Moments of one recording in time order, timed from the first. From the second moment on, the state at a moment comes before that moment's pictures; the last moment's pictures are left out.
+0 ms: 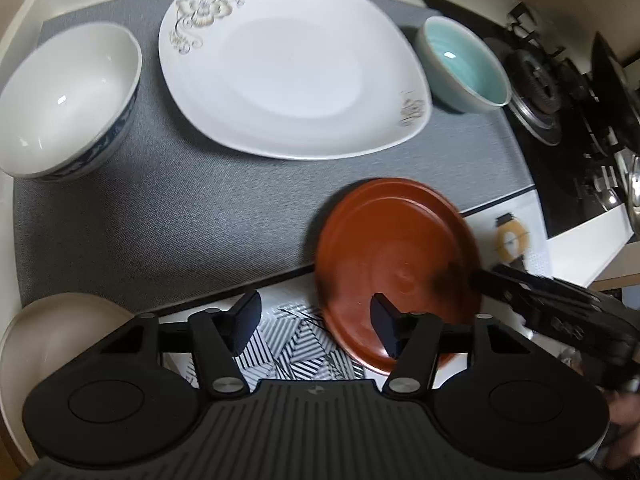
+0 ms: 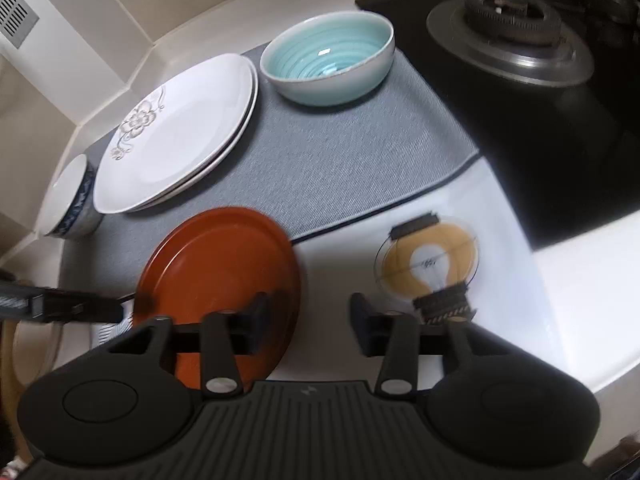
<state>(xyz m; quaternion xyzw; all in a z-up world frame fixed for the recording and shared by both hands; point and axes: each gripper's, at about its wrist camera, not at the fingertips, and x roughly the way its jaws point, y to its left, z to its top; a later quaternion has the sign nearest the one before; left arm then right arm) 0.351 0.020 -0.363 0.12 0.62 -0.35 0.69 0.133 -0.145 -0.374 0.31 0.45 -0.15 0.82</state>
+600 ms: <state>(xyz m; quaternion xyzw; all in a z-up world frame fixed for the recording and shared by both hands) 0.361 0.014 -0.388 0.07 0.67 -0.36 0.65 0.129 -0.147 -0.379 0.34 0.44 -0.15 0.82</state>
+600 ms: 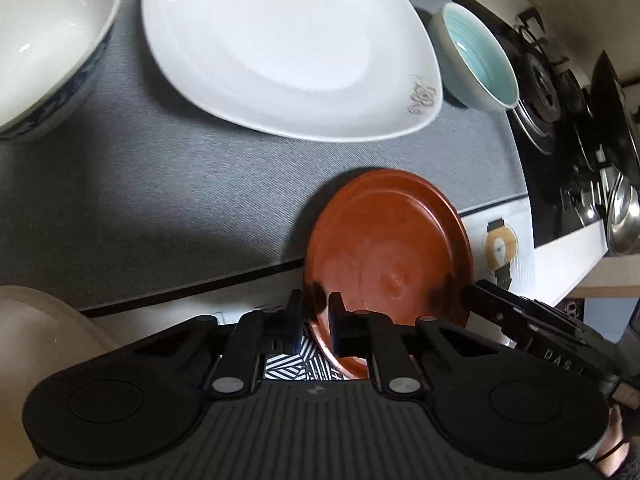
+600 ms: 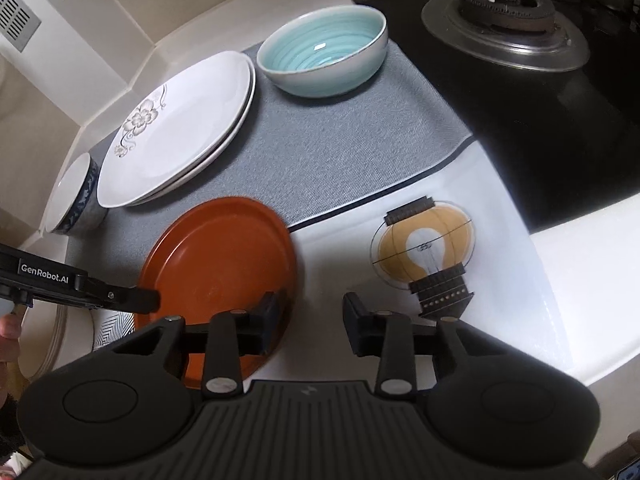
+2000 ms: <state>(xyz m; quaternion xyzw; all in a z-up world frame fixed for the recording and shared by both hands) 0.431 0.011 -0.292 0.03 0.58 -0.33 0.74 0.261 -0.176 -0.296 0.31 0.40 -0.12 0.86</state>
